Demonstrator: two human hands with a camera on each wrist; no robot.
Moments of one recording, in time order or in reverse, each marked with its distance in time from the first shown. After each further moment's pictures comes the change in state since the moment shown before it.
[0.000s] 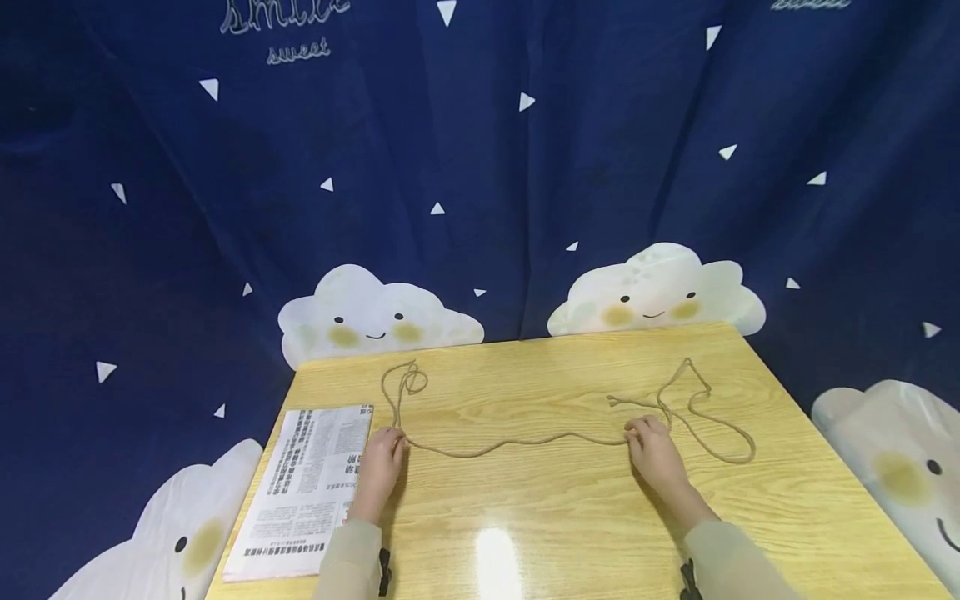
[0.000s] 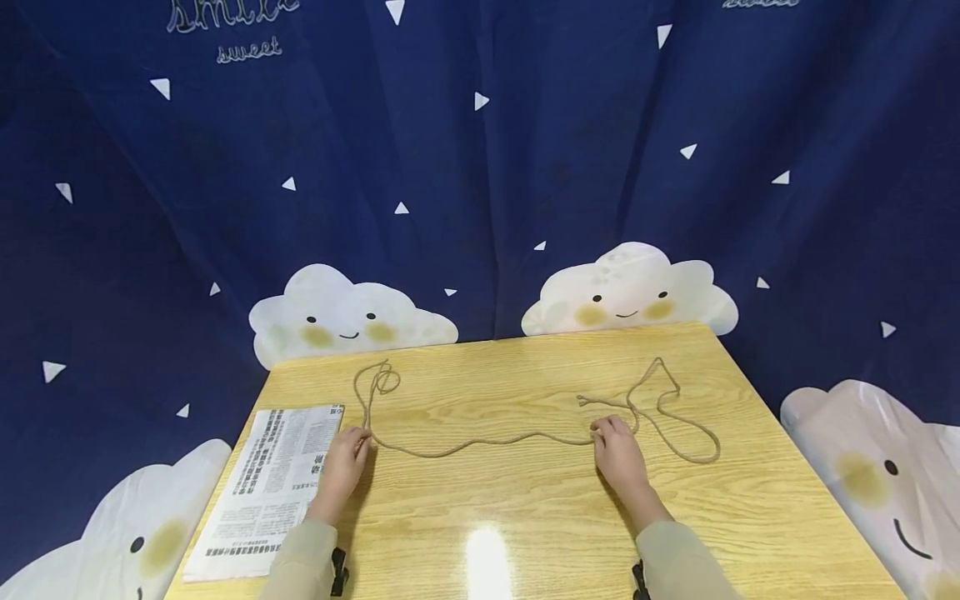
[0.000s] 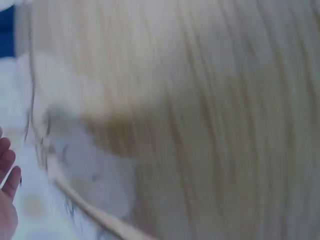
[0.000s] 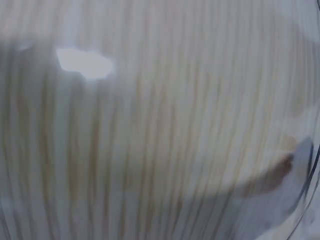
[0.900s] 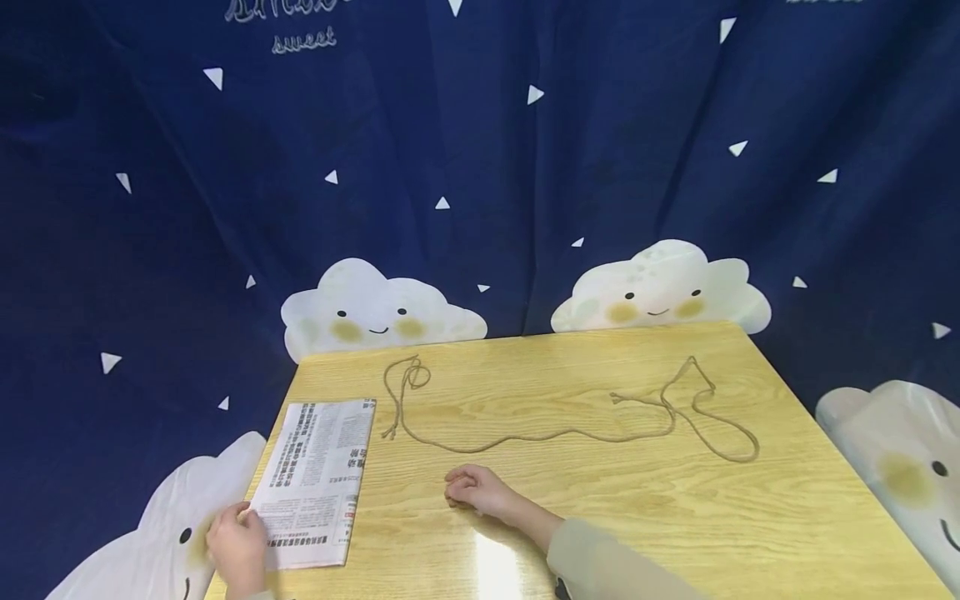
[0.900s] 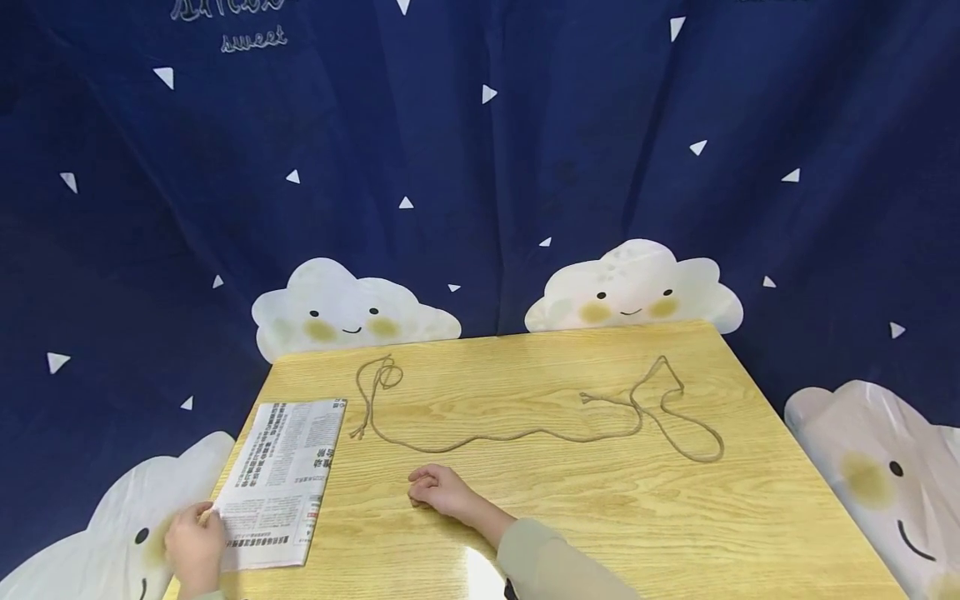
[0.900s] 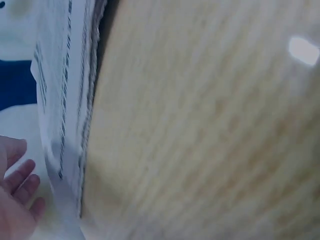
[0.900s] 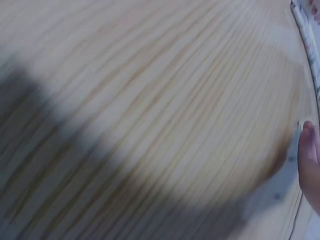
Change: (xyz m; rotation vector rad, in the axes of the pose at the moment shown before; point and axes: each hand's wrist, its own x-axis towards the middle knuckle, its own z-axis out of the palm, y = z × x) left_hand -0.099 -0.097 -0.119 0.099 0.211 -0.844; right_hand -0.005 -0.214 0.117 1.024 -0.784 0.218
